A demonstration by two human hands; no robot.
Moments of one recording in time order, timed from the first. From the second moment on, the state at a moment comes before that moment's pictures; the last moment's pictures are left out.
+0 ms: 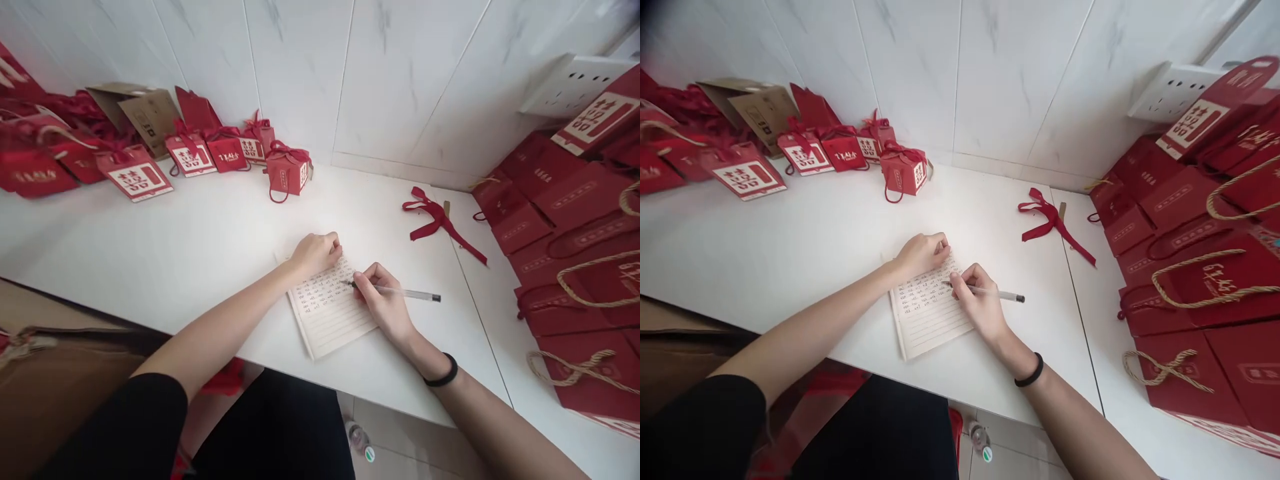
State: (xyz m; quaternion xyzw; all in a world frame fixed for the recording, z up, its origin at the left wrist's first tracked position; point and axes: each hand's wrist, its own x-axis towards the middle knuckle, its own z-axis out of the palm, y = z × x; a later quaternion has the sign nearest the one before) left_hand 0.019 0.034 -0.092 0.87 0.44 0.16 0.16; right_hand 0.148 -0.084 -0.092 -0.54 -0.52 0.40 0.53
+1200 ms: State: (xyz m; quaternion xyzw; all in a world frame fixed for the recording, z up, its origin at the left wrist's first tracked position) left_hand 0.021 0.035 -0.091 0.86 0.44 0.19 0.19; right_hand 0.149 -0.084 -0.093 -0.60 -0.59 0.33 0.42
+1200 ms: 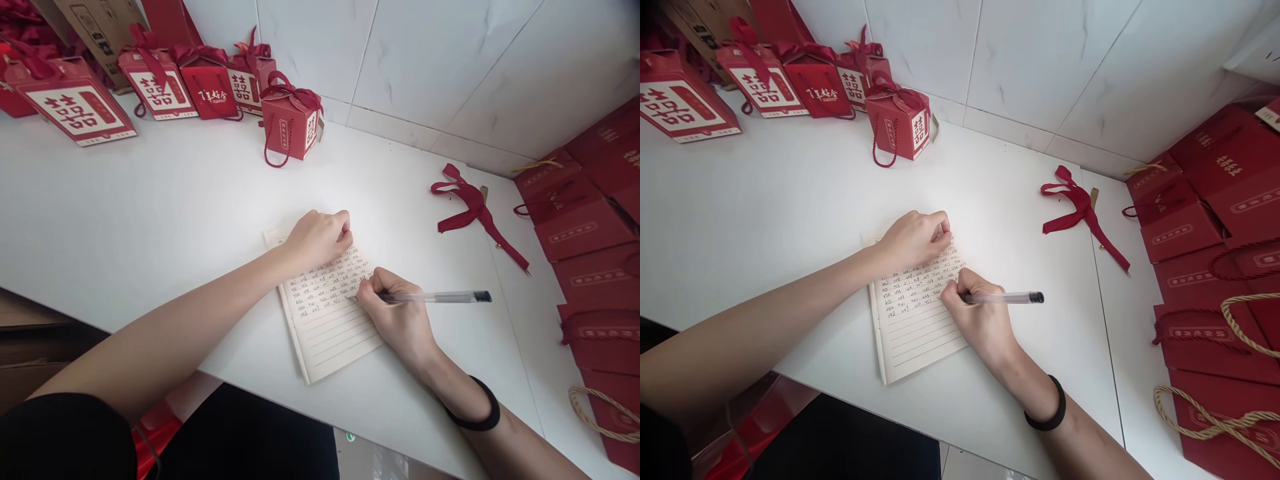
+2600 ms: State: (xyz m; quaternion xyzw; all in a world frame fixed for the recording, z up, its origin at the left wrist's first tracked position) left_hand 0.010 0.034 -0.091 0.86 0.40 0.19 0.24; right_hand 0.200 -0.057 -0.095 -0.67 -0.49 0.25 0.49
